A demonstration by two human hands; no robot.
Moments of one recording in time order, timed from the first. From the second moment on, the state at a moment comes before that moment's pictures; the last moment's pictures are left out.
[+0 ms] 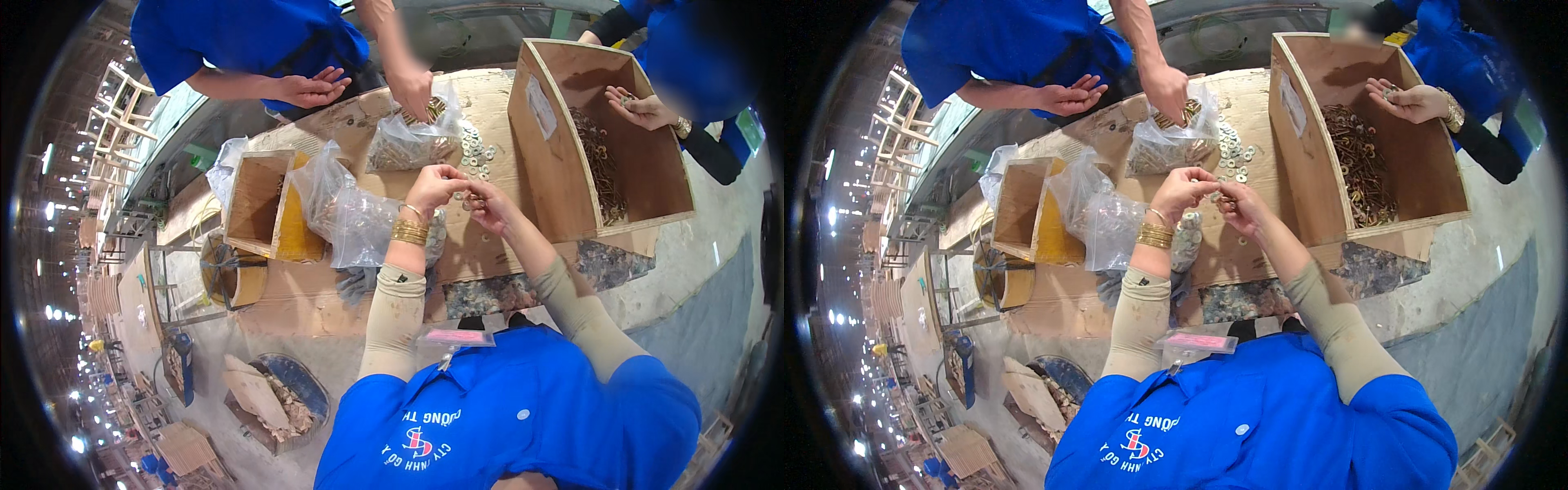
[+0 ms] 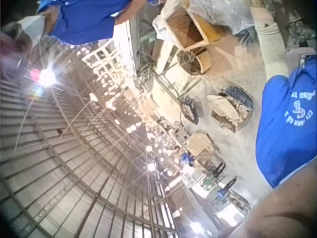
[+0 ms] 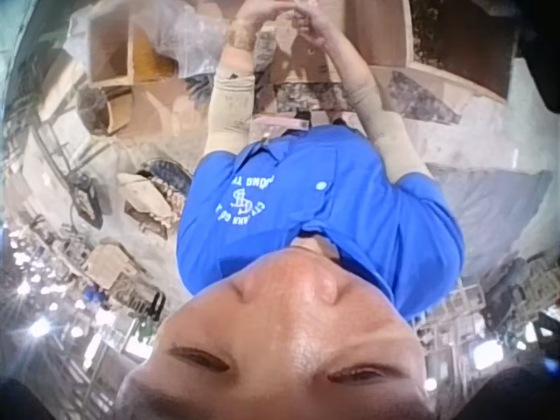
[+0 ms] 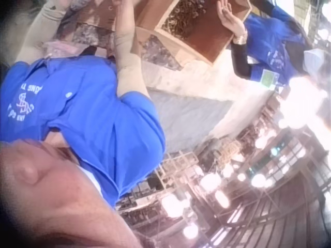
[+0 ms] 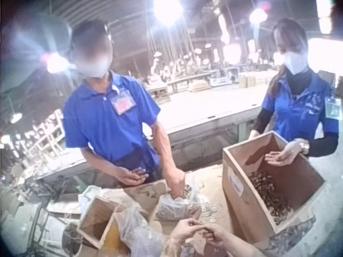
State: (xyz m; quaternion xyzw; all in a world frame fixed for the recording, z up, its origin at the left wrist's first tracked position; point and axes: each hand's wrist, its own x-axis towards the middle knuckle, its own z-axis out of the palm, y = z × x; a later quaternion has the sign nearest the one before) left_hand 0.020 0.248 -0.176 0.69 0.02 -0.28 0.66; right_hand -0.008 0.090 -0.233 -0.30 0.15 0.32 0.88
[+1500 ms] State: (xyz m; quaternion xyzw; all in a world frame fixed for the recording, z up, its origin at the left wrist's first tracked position) left_hand 0.021 0.155 -0.218 0.97 0.02 -0.11 0.22; right_hand -0.178 -0.044 -0.178 -0.41 0.18 0.38 0.81
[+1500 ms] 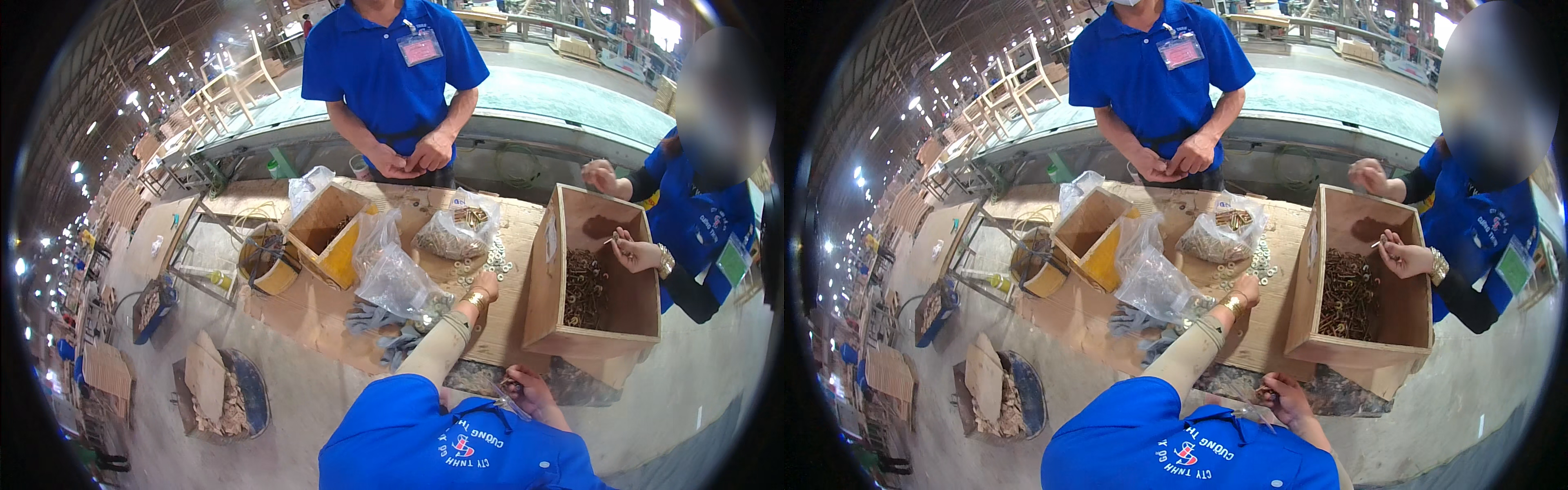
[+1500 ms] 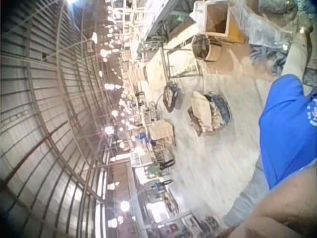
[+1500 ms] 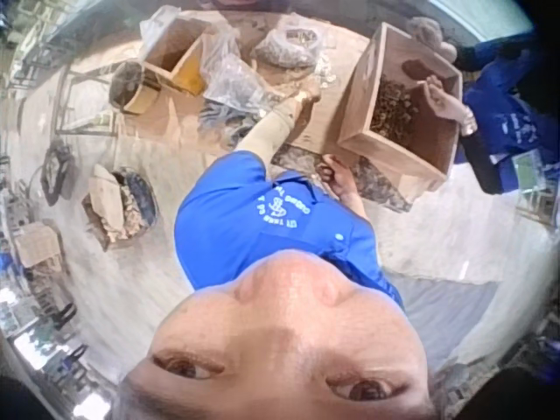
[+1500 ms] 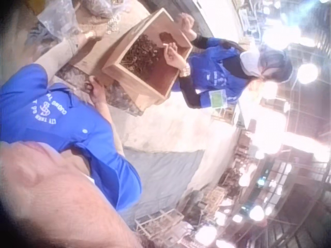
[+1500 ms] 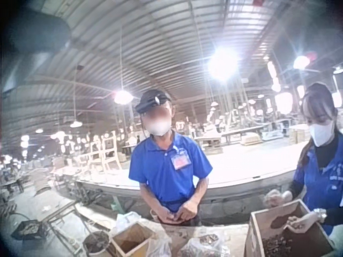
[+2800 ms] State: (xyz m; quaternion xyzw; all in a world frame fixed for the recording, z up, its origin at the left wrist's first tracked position) left_hand -0.028 0.193 -0.205 0.49 0.27 -0.16 0.82; right_hand -0.179 -0.037 -0.106 -0.39 0.11 0.51 0.76
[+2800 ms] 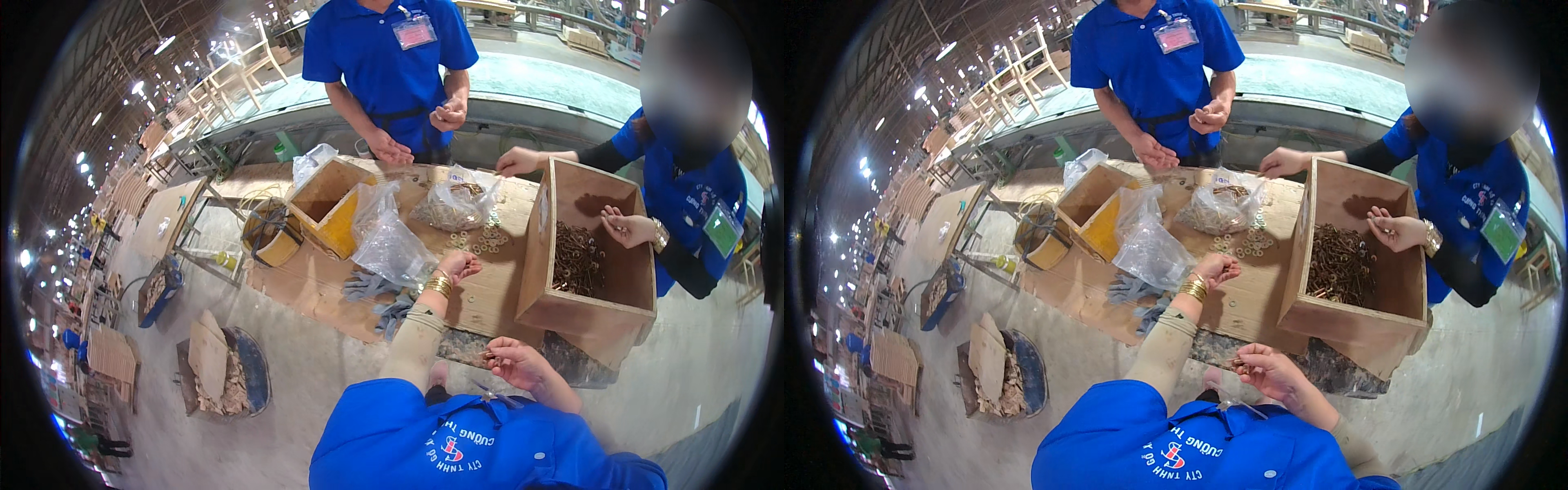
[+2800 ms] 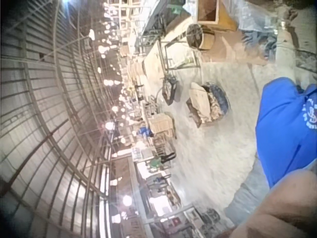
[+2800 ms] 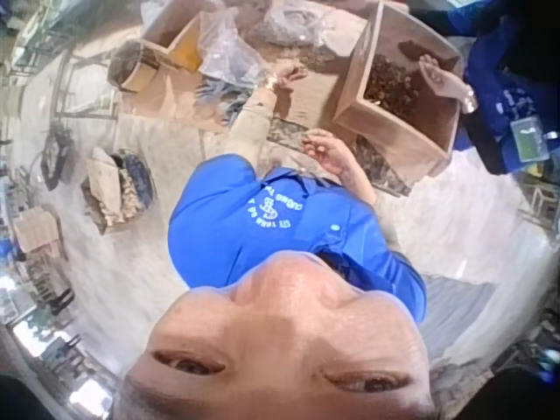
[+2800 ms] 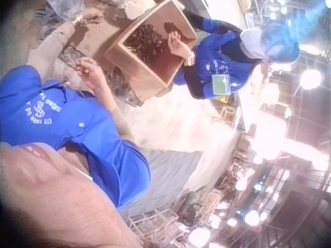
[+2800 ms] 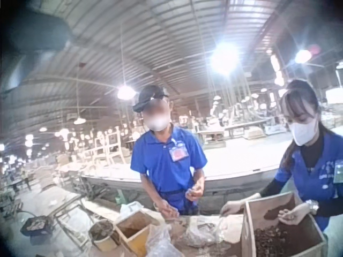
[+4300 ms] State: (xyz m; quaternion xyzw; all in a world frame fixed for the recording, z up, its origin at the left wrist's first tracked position) left_hand -0.025 0.036 -0.020 0.66 -0.03 -0.17 0.73; right_hand -0.019 -0.128 -0.014 -0.80 -0.20 -0.02 0.57
